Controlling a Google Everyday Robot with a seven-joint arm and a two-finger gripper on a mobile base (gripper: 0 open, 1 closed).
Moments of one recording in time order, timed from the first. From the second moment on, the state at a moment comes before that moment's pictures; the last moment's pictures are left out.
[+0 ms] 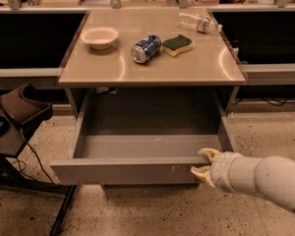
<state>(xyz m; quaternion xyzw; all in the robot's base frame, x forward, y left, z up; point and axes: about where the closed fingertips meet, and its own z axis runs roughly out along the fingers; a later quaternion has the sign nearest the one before) 0.447 -0.159 0.664 -0.46 0.81 0.05 0.36</state>
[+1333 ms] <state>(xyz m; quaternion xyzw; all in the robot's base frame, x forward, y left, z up) 0.437 -0.159 0.664 -0.45 0.81 0.05 0.37</state>
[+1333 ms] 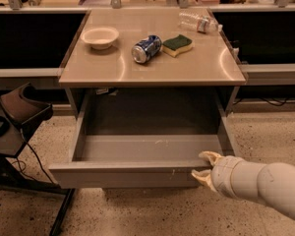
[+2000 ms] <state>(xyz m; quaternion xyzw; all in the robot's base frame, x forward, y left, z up) 0.432 -0.159 0.664 -0.45 0.81 0.05 0.37</state>
